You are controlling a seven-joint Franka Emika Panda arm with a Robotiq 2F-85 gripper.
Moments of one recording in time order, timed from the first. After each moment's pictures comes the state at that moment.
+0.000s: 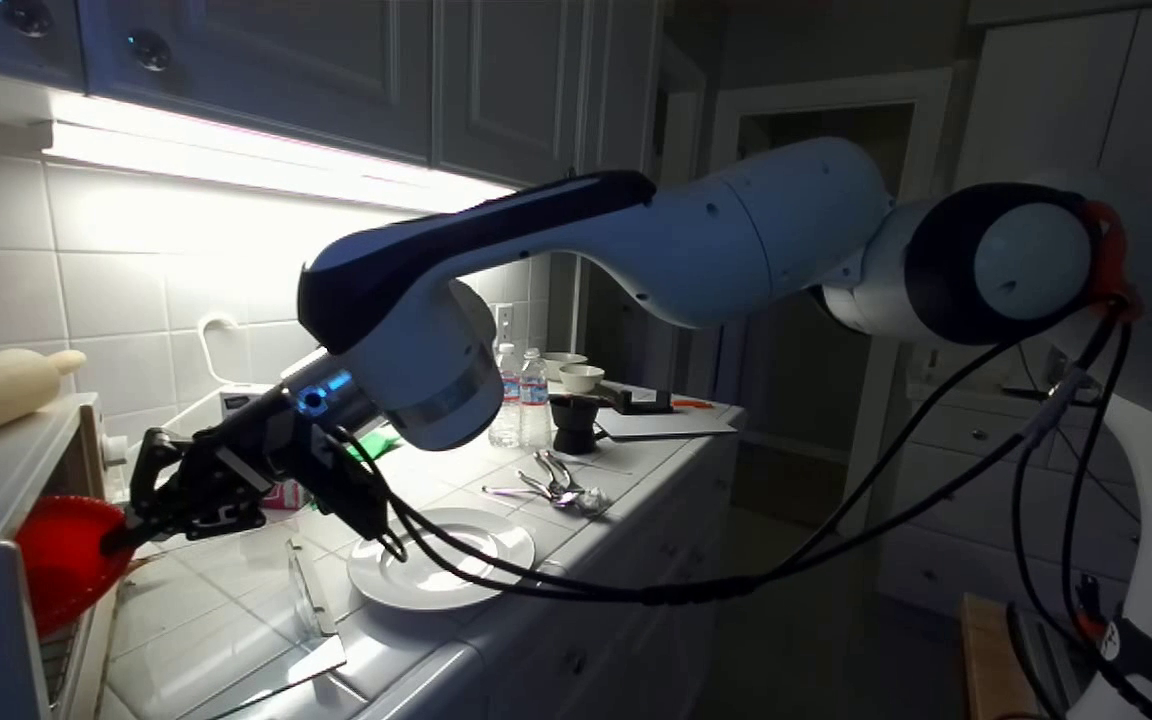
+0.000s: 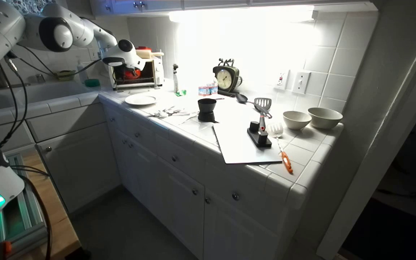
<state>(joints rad) 0.52 0.97 0.10 -1.09 1.09 2.76 -0.18</state>
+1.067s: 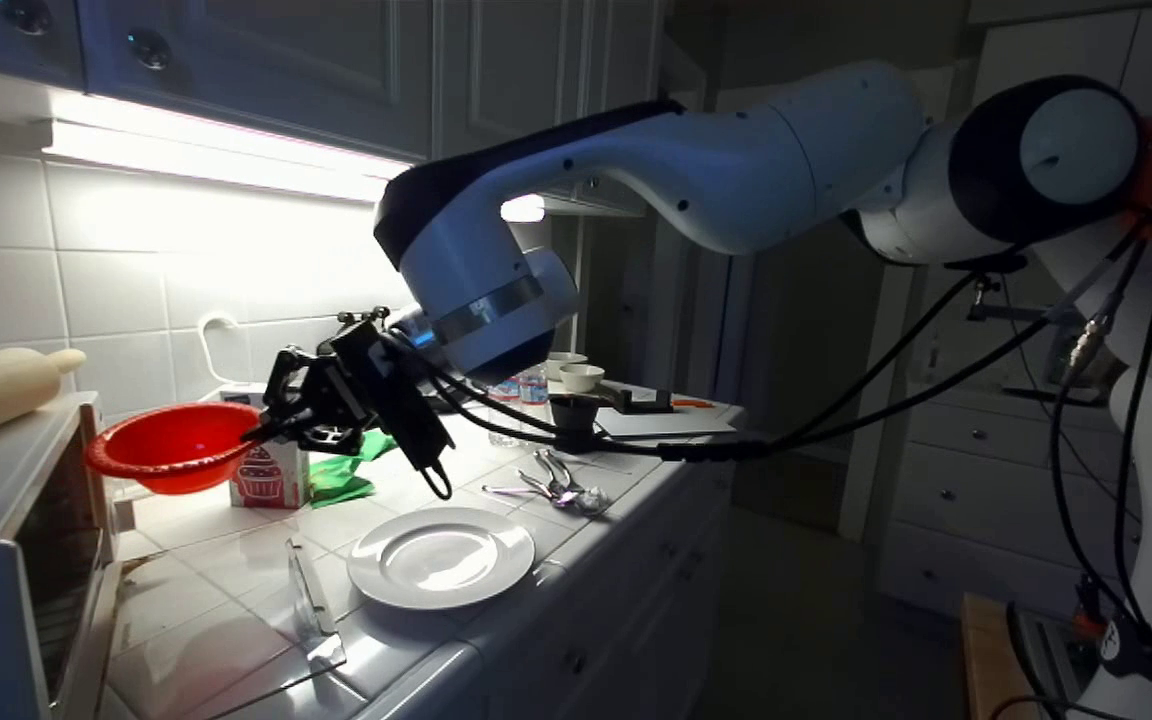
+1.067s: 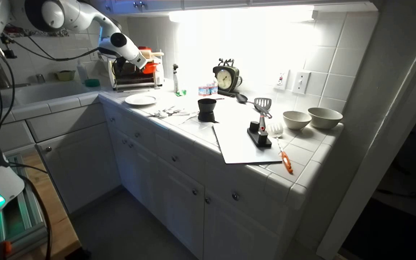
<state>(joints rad) 0.40 0.75 0.20 -1.36 1.45 3.08 -0.18</state>
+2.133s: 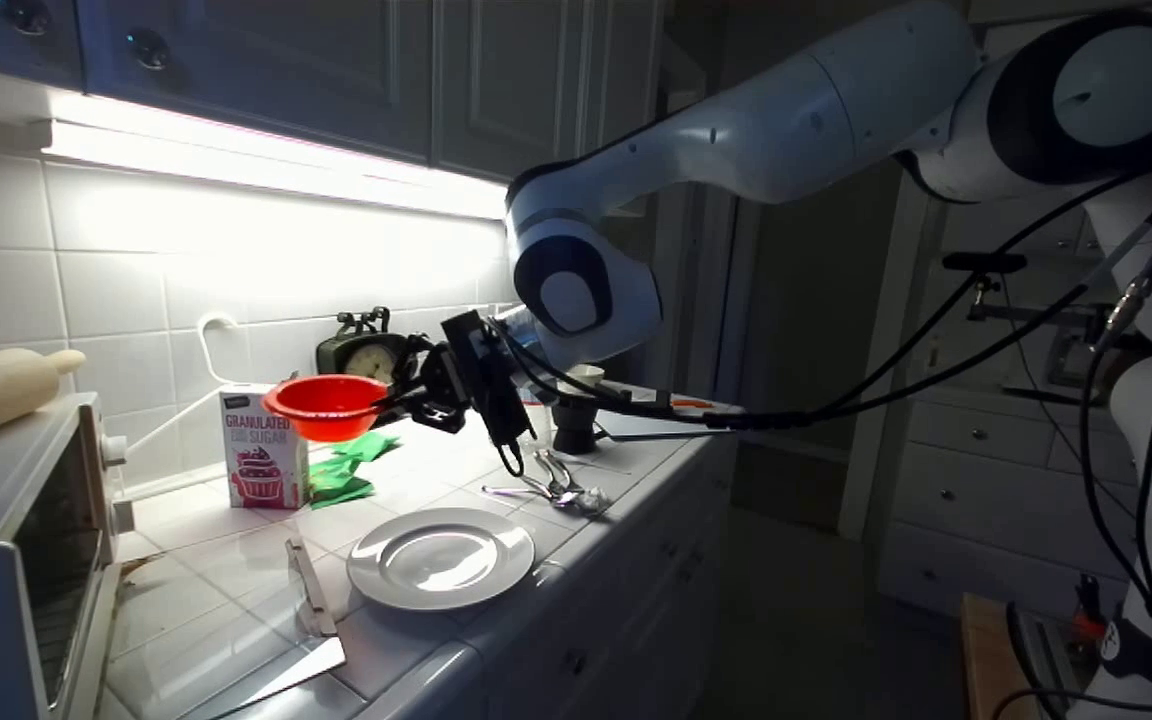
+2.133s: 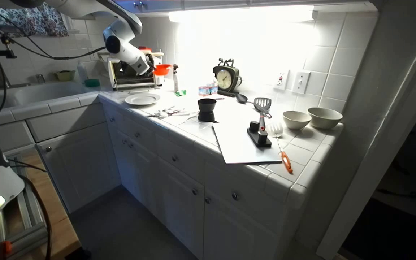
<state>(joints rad) 0.39 0.54 -0.01 -1.57 2.46 3.03 -0.93</state>
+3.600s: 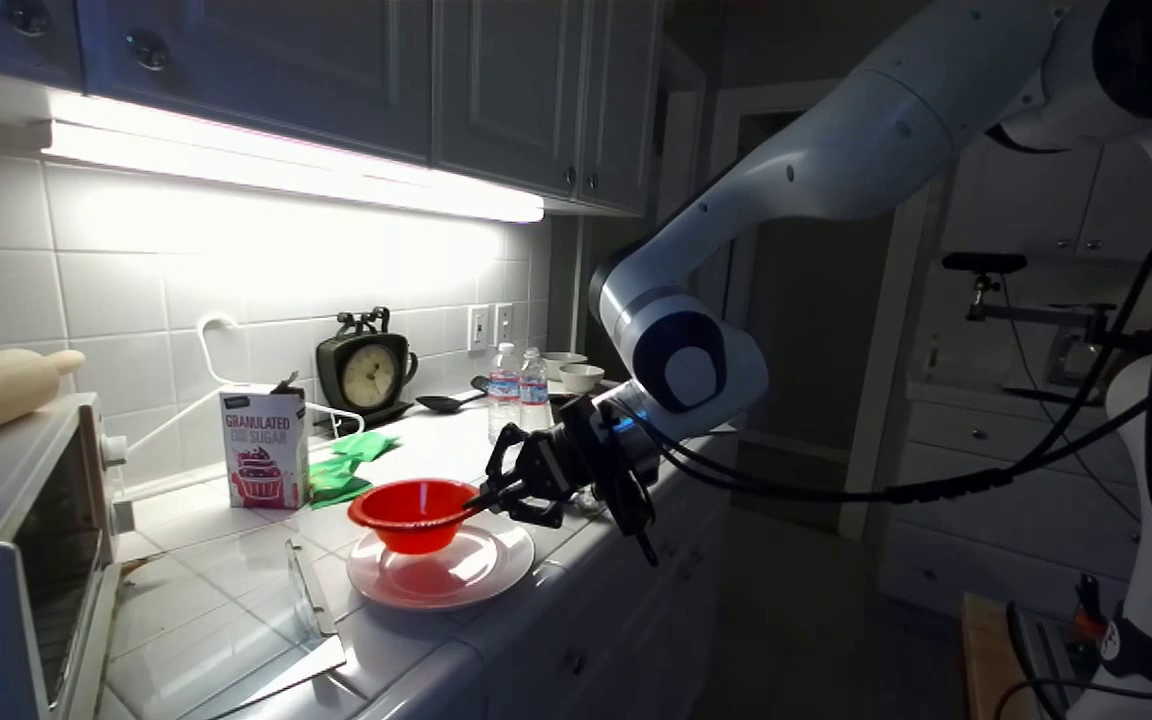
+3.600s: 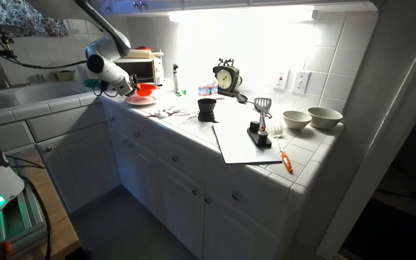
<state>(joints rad) 0.45 0.33 -0.07 -2.09 2.51 2.79 -0.90</state>
